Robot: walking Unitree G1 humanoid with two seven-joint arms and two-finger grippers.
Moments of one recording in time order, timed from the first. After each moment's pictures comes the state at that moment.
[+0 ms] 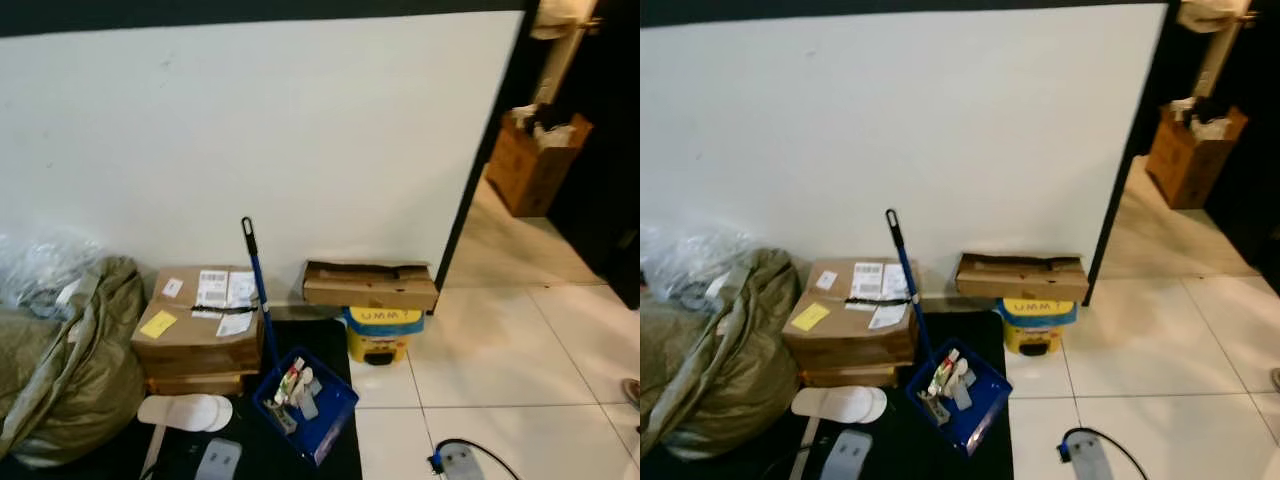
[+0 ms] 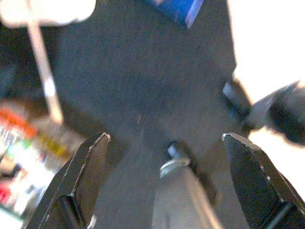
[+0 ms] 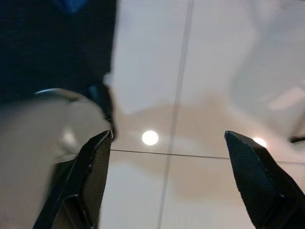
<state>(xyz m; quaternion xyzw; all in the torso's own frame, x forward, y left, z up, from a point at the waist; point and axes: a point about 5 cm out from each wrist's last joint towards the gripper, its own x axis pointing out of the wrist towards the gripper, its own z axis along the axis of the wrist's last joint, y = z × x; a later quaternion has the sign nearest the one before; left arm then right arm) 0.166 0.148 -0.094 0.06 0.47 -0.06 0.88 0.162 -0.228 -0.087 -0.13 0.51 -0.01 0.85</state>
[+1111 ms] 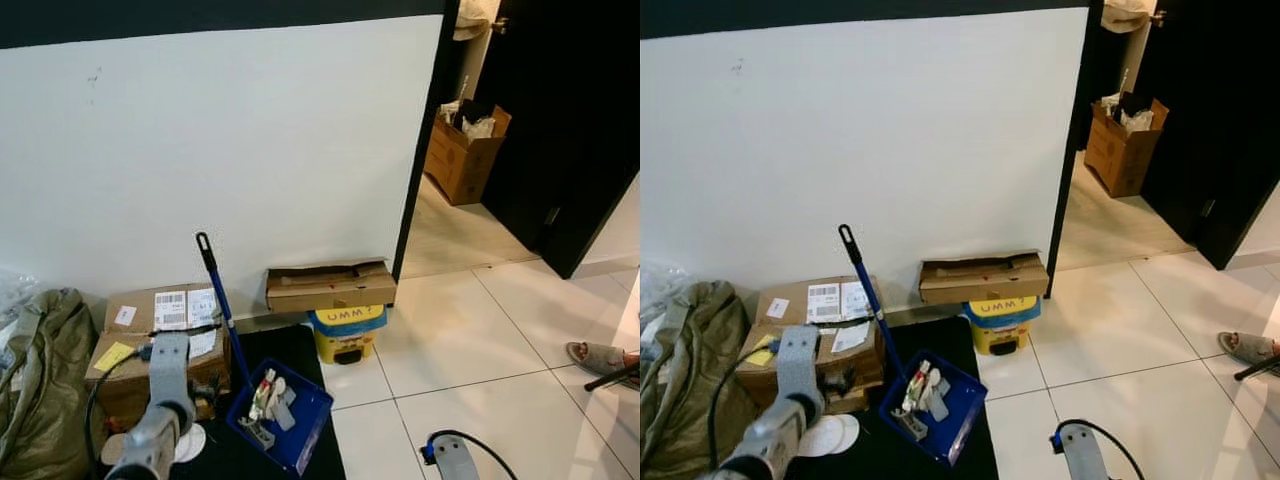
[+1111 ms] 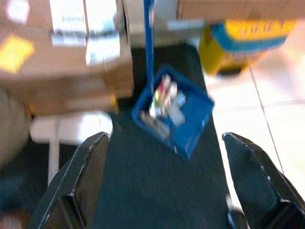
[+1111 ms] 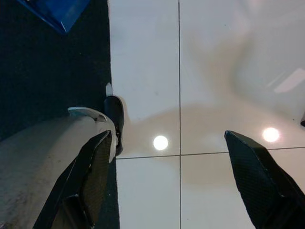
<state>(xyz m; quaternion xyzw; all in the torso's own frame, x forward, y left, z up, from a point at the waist) 0.249 0.206 -0.037 -0.04 0.30 0.03 0.95 0.169 -0.219 -0.086 -0.12 0.50 0.00 0.86</state>
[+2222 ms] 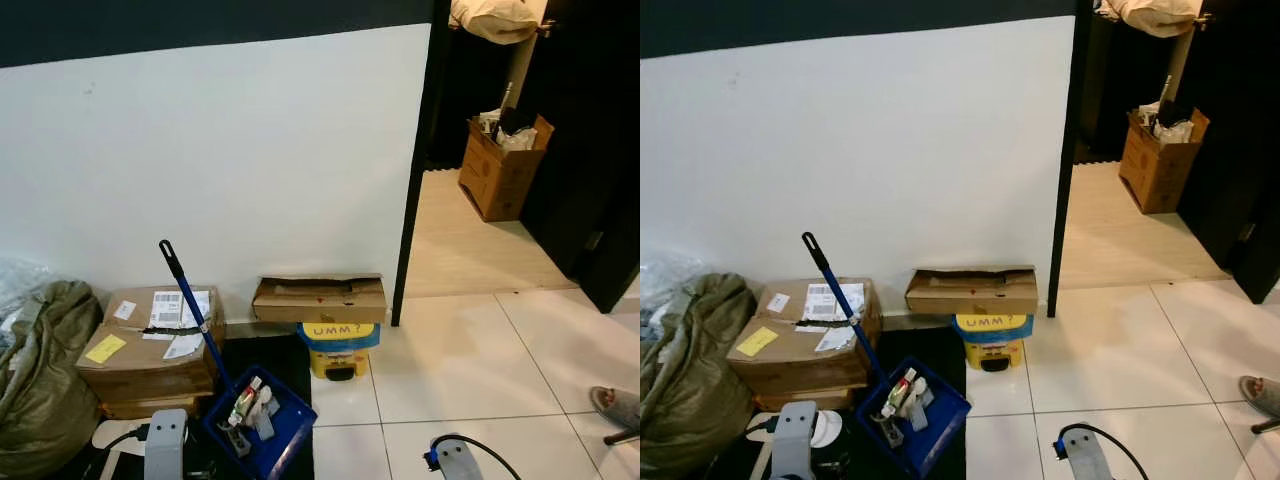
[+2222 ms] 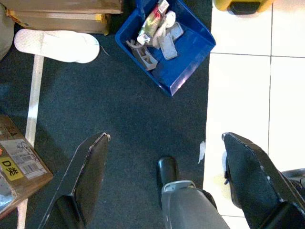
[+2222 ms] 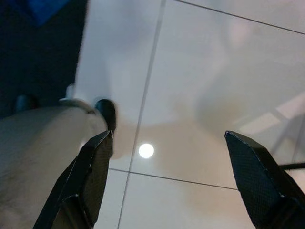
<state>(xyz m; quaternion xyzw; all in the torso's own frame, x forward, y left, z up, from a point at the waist) 0.188 0.210 -0.076 -0.03 0.41 0.06 0.91 0.166 -0.219 -0.087 -0.14 0.50 0.04 0.85</state>
